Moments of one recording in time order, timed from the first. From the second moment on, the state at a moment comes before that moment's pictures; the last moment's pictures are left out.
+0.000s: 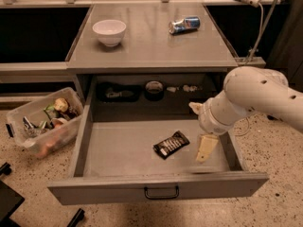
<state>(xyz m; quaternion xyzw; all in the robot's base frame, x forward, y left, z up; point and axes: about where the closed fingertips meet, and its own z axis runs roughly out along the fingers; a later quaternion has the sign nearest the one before) 0.526 -0.148 0.710 -0.69 0.69 0.03 0.21</state>
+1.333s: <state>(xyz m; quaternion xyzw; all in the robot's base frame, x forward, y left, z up) 0.576 -0.096 0.659 -0.73 0.65 0.05 0.20</state>
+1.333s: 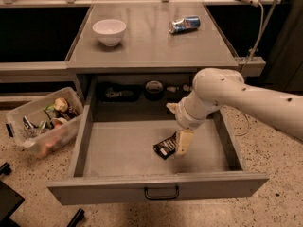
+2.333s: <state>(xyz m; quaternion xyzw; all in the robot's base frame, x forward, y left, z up) 0.576 -0.106 0.618 -0.72 0.65 0.10 0.20</state>
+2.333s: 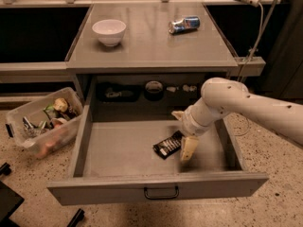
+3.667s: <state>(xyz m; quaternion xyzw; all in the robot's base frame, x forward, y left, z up) 0.556 -0.084 0.578 -0.75 0.62 0.17 0.17</state>
